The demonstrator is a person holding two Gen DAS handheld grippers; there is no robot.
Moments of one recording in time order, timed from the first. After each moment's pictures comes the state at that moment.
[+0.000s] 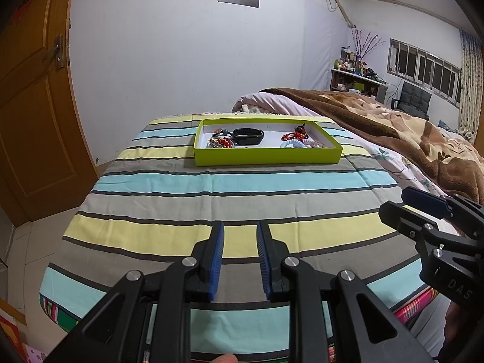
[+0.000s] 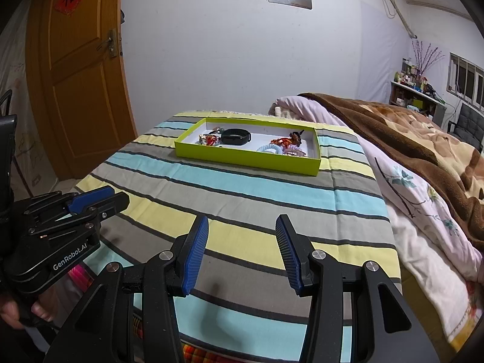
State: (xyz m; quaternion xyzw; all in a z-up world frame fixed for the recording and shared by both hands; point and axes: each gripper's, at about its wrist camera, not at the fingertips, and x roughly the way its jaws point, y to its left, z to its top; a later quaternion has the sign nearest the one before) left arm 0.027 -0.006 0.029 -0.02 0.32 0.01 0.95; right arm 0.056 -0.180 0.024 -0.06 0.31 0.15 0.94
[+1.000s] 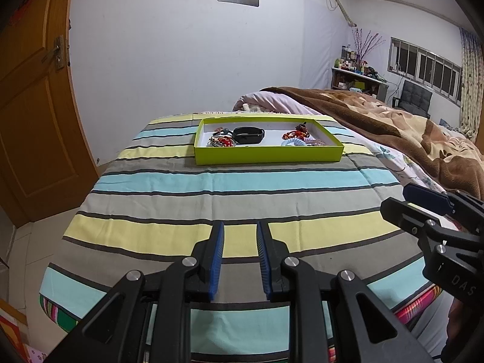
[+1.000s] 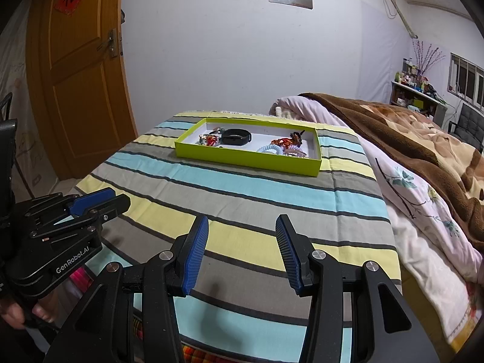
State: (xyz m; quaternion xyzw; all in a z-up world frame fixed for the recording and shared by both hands) left arm 0.028 -0.008 0.027 -0.02 0.32 0.01 0.95; right arm 0.058 -0.177 0.028 -0.07 0.31 0.15 0.94
